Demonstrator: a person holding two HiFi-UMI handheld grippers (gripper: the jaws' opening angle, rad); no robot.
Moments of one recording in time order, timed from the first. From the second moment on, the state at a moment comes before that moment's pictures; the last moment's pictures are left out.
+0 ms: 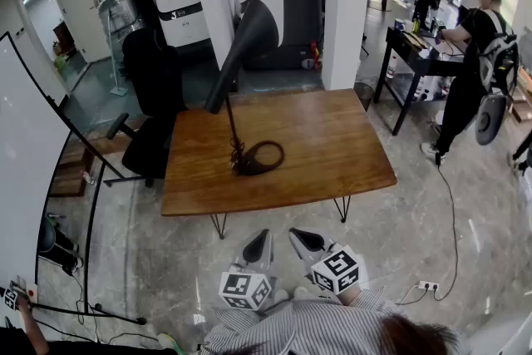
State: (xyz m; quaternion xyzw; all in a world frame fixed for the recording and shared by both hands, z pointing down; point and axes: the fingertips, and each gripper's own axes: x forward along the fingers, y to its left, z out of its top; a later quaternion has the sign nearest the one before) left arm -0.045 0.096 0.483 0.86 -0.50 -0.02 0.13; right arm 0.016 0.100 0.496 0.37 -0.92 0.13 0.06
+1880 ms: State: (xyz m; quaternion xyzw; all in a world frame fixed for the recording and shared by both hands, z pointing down) left arm -0.051 0.002 0.517 0.83 -0.54 -0.01 0.15; right arm 0.021 0.003 0.526 0.33 -0.93 0.15 0.05
